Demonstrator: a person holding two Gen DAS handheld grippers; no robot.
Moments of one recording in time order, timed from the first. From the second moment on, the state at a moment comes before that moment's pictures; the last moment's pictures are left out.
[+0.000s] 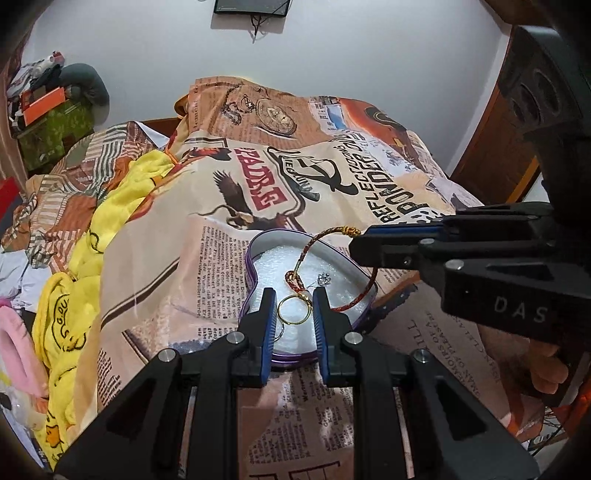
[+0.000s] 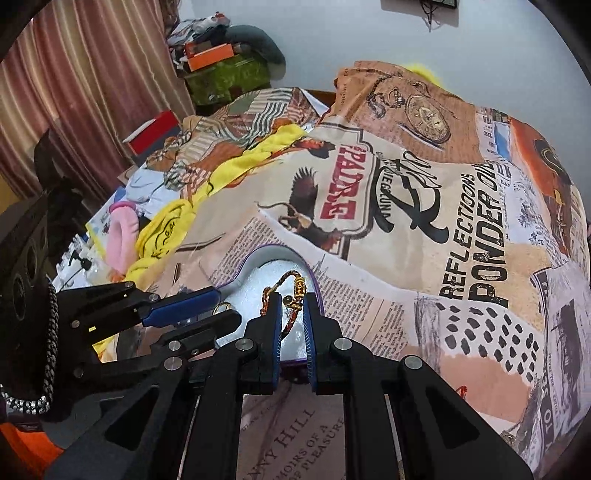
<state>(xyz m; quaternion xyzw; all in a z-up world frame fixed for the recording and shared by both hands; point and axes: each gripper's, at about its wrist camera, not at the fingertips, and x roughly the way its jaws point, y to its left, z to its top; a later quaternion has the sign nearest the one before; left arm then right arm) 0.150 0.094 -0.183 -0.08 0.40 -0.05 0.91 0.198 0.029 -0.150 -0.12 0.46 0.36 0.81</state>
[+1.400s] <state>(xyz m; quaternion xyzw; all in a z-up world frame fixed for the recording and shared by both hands) 0.193 0.076 -0.198 -0.20 0.44 -0.09 0.87 0.173 -0.138 -0.120 -0.10 0.40 0.18 0.89</state>
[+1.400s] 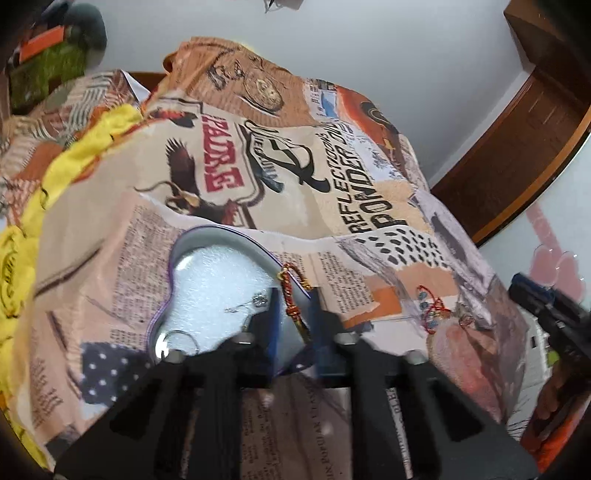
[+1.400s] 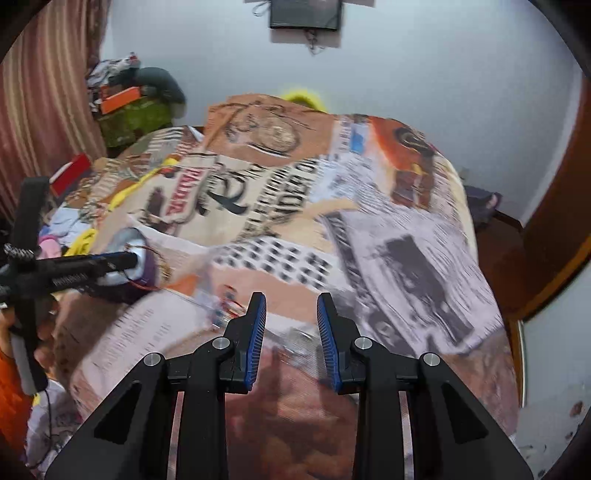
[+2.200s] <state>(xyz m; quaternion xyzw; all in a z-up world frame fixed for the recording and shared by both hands) 0.172 0.088 -0.173 -0.11 0.42 -0.01 0.90 0.180 -0.149 -0.161 -0.09 0.46 0.20 0.86</state>
